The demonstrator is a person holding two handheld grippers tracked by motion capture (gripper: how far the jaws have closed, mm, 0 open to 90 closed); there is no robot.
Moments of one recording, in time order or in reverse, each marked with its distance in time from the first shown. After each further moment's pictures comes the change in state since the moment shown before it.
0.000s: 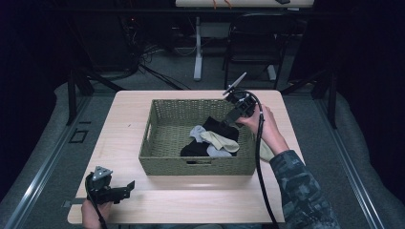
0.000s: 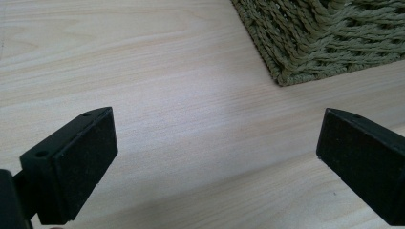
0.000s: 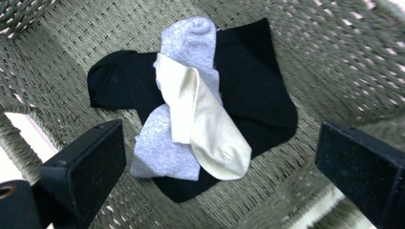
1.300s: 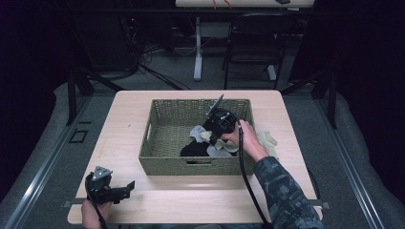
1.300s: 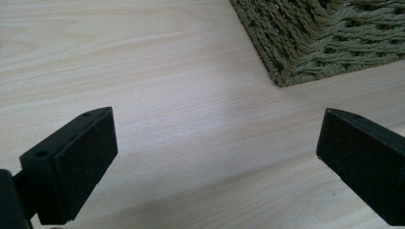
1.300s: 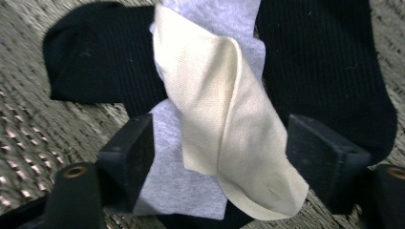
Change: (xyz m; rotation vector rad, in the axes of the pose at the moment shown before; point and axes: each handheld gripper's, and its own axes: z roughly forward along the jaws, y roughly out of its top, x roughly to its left) left arm 0.000 0.000 0.000 -0.001 -0.005 -0.001; right arm 0.019 0.001 0.096 0.164 0.028 0.014
